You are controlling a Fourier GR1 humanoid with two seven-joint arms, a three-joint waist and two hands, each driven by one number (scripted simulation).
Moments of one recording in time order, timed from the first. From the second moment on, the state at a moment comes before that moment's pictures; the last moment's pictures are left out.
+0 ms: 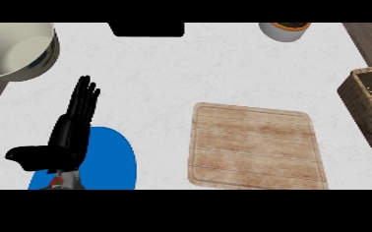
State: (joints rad) left arm 0.01 0.04 -0.02 -1.72 0.02 0.11 0.03; right arm 0.33 -0.85 -0.82 -1.89 -0.10 0.45 -0.08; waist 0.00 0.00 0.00
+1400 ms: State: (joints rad) left arm -0.02 0.04 0.00 -1.67 0.00 0.10 0.01; right arm -0.09 -0.85 -0.59 -1.16 0.36 0.37 -0.43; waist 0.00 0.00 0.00
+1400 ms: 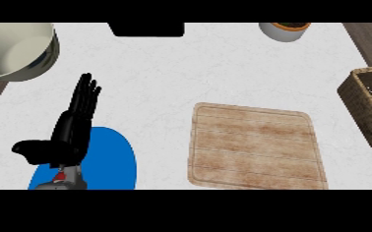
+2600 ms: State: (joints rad) left arm -0.01 0.03 0.00 -1.70 0.01 0.10 0.03; right arm -0.27 -0.96 -0.73 -0.86 0.25 0.35 -0.57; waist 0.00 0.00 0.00
